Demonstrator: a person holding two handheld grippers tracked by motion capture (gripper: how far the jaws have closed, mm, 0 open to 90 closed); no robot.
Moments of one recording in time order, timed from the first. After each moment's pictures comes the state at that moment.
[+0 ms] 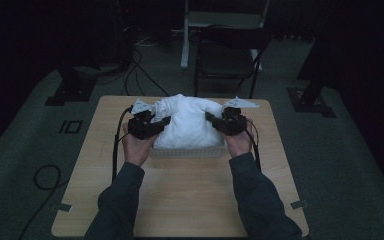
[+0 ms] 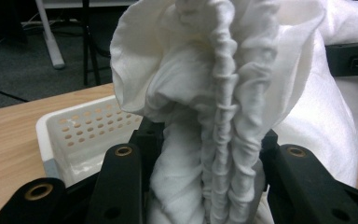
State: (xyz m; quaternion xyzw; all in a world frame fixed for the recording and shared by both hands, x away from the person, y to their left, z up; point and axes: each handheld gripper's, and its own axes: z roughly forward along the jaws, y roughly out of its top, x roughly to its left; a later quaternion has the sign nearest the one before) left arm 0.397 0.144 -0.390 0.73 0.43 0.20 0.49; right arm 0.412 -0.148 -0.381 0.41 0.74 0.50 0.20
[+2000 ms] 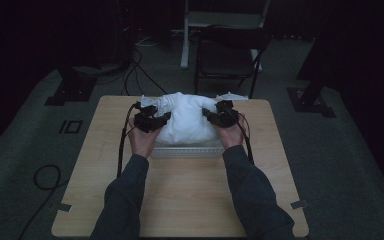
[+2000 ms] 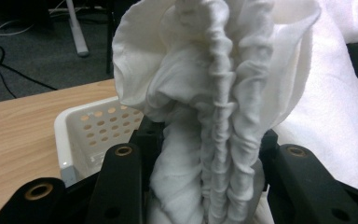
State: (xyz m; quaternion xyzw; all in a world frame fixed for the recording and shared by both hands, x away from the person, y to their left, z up) left arm 0.441 0.137 -0.419 0.73 0.47 0.21 0.45; right arm 0.456 -0.134 -0.404 0.45 0.74 0.46 0.19
